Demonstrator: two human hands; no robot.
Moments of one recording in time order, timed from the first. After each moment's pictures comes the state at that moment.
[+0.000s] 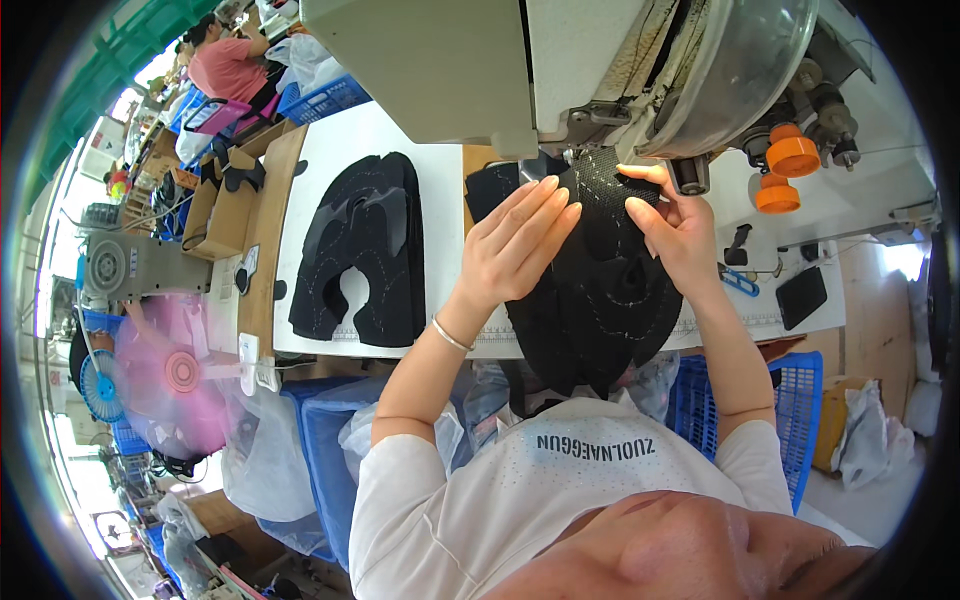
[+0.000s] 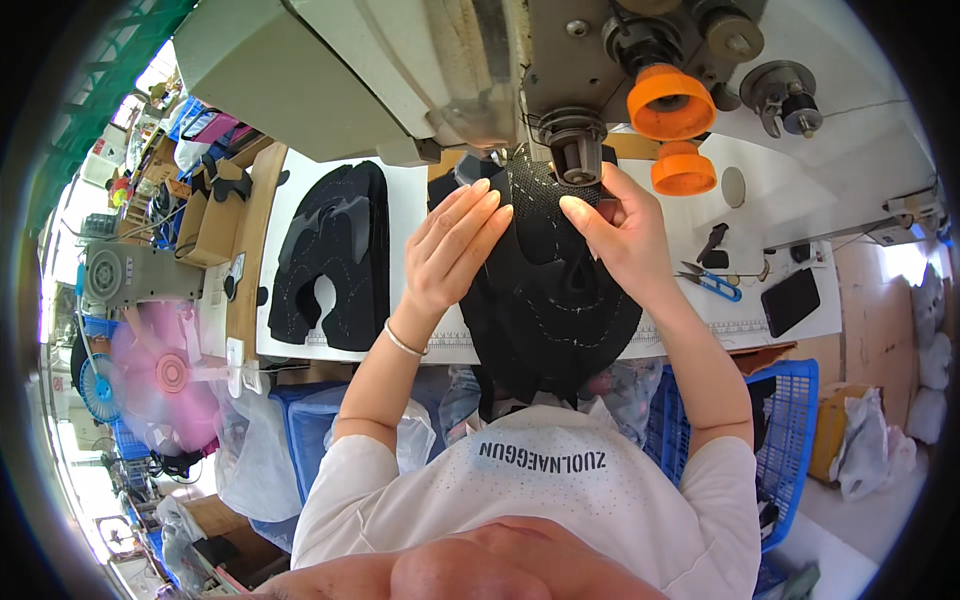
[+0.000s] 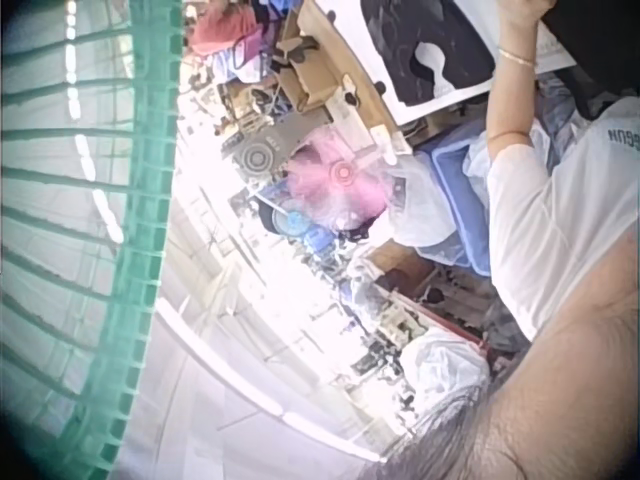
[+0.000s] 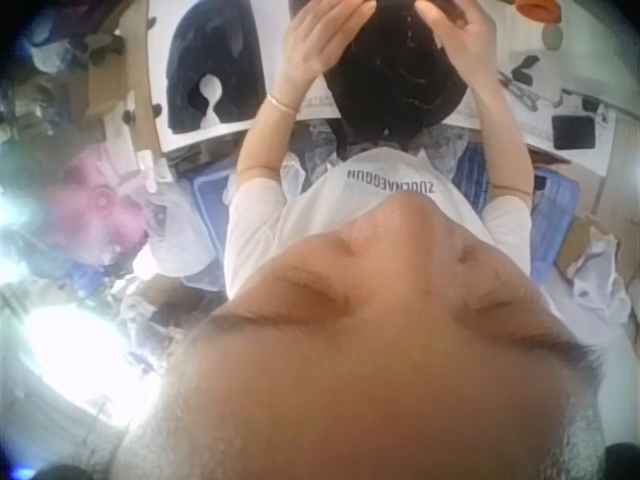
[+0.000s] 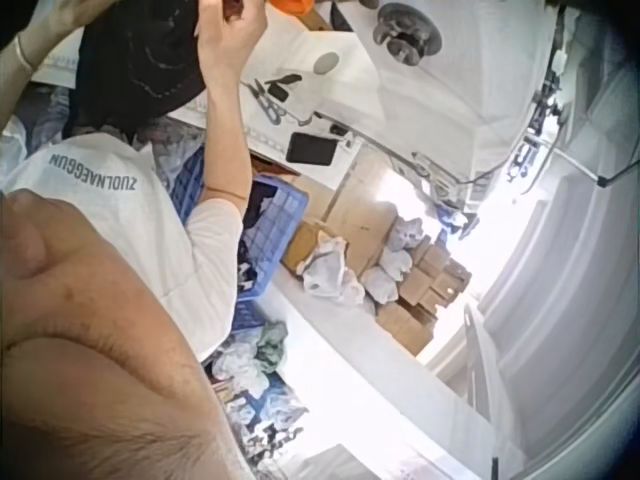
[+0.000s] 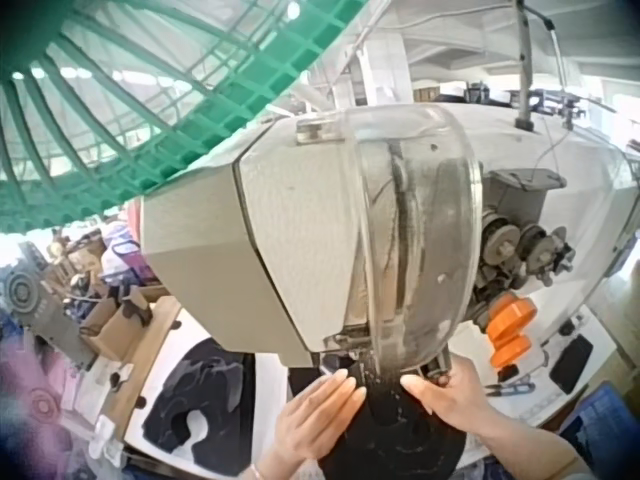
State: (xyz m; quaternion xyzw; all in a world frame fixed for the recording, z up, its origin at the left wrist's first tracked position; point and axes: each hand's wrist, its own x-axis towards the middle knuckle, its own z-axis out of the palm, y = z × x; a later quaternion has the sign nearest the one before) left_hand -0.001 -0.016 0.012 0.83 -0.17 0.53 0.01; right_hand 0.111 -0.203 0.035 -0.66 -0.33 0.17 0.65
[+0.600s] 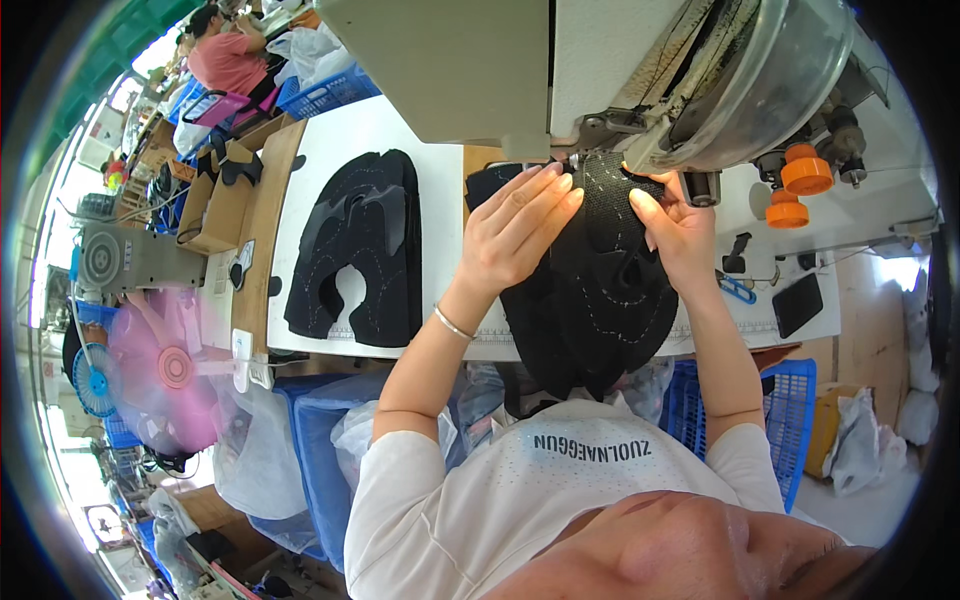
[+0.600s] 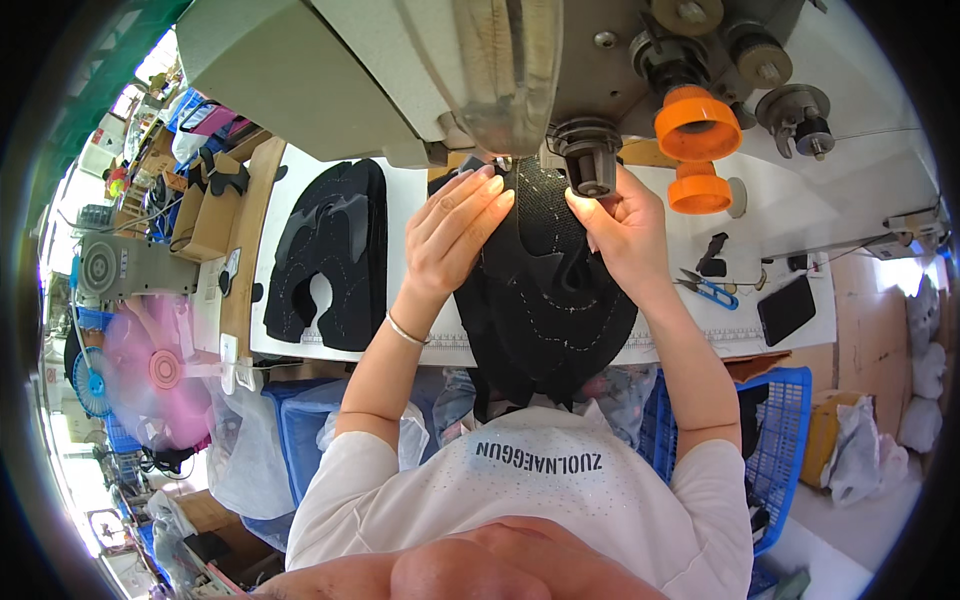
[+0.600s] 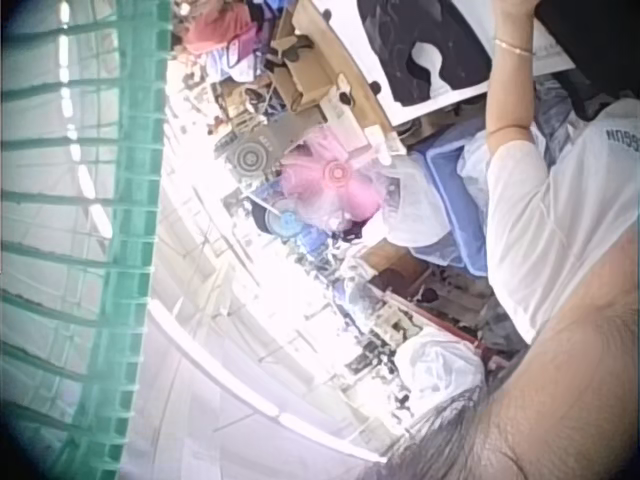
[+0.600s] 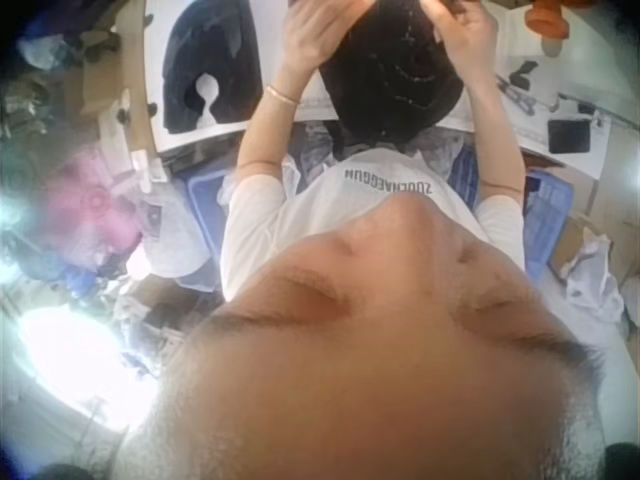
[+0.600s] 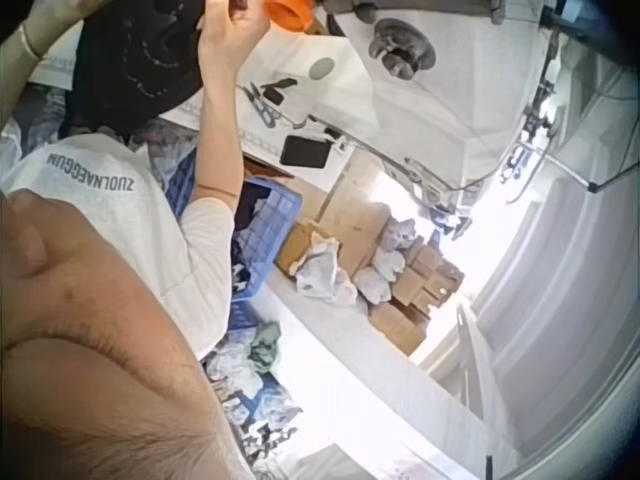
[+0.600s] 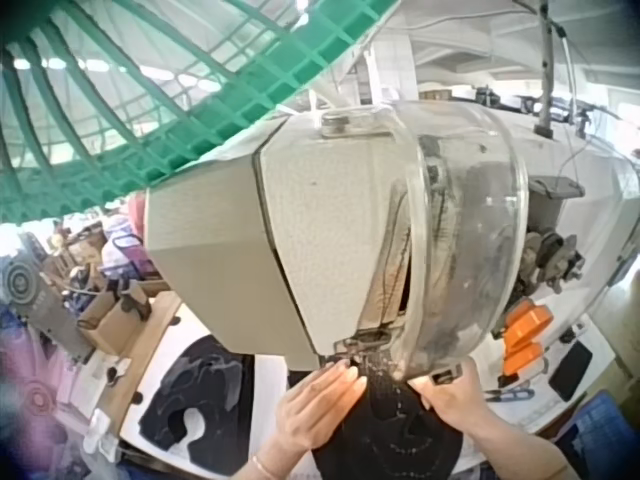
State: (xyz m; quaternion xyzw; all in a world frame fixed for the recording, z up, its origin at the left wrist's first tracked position) left_hand 0.014 -0.007 0.013 0.82 -0.18 0.54 0.05; right_hand 0.119 -0.194 0.027 -0.64 -0.32 0.13 0.68
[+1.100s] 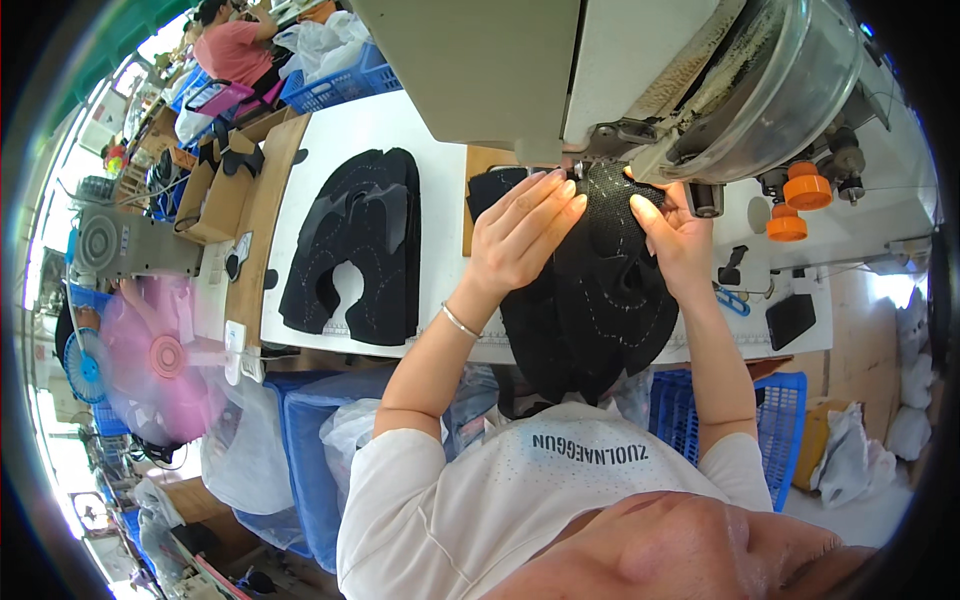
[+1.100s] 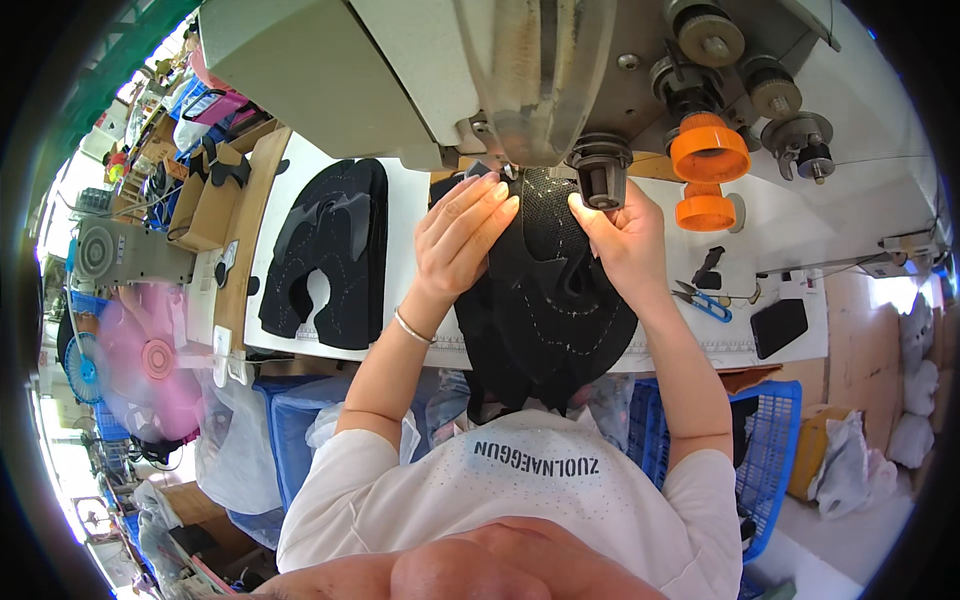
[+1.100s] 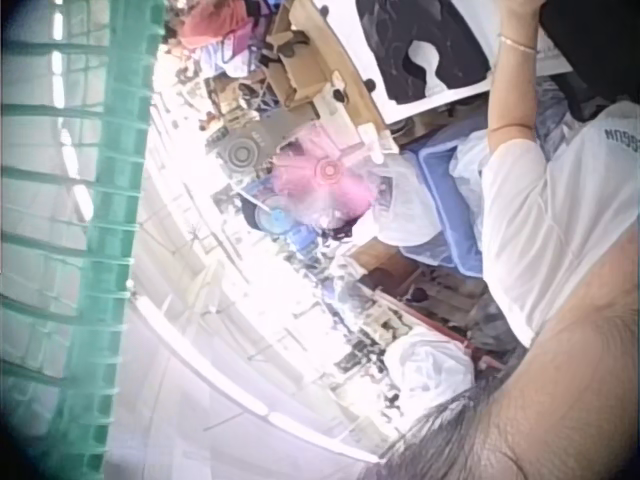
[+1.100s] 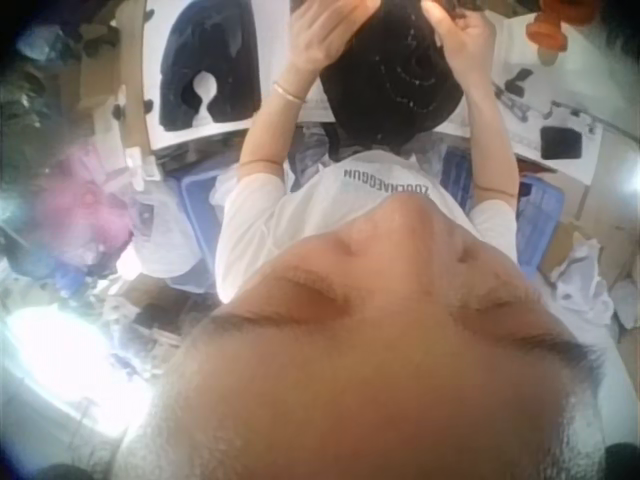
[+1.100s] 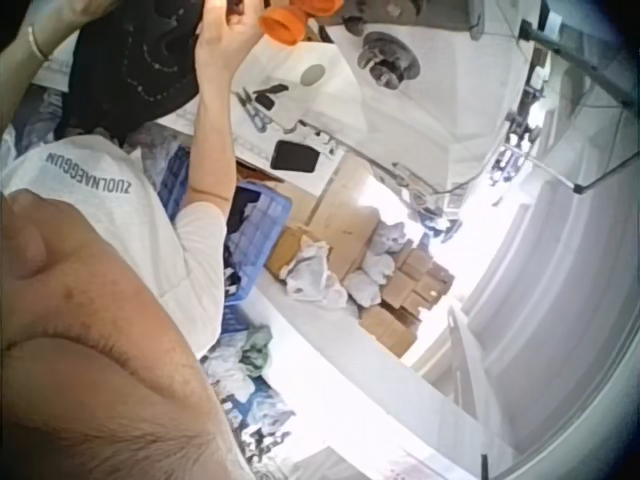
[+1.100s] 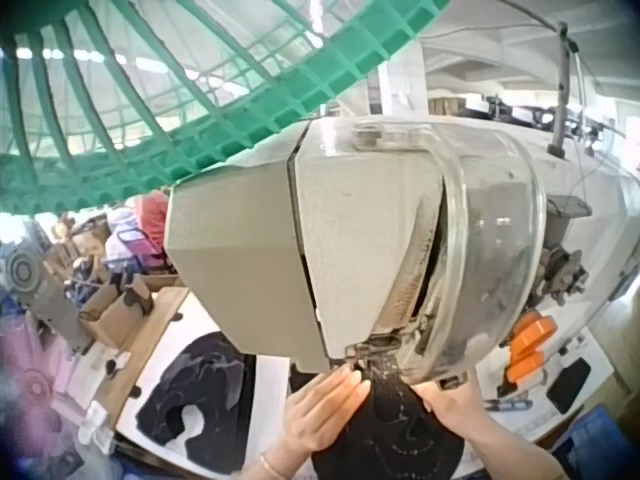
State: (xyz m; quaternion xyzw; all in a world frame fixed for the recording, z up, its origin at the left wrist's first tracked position) left_hand 0.018 -0.010 0.003 0.80 -0.16 0.57 0.07; right_hand 0.121 -0.191 0.026 -0.65 -0.30 0.14 0.69
